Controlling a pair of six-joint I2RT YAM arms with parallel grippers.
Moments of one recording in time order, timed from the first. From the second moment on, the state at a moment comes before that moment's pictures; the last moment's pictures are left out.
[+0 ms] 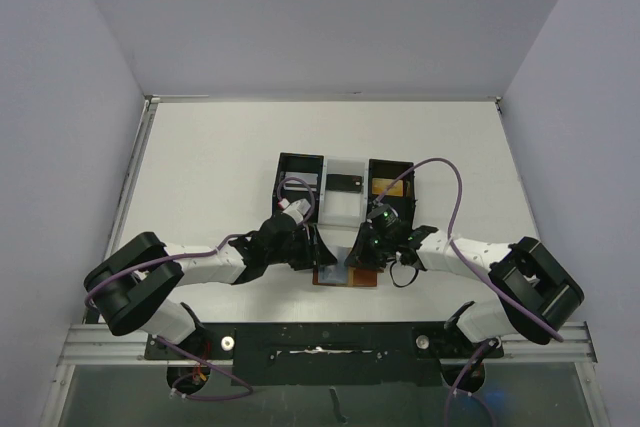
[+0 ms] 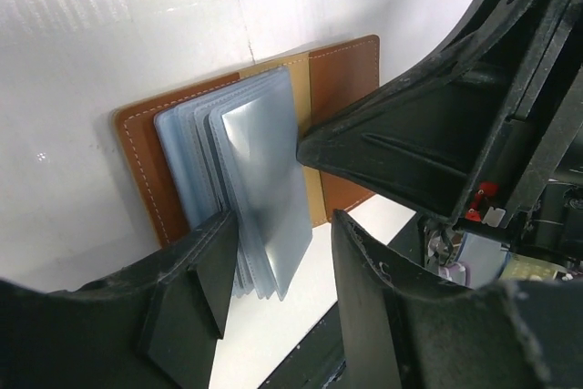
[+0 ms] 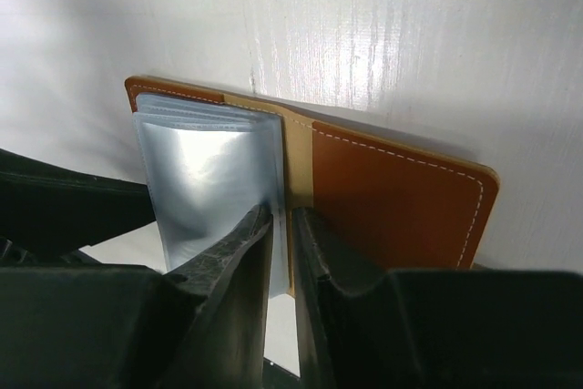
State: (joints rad) left arm -0.88 1.48 0.50 0.36 0.19 -0.99; right arm 0.71 1.39 0.56 -0.15 -0.15 0.90
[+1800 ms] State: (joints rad) left arm -0.84 1.68 0.62 0.58 0.43 -1.05; right arm 0.61 1.05 0.53 -0.36 0.03 0.95
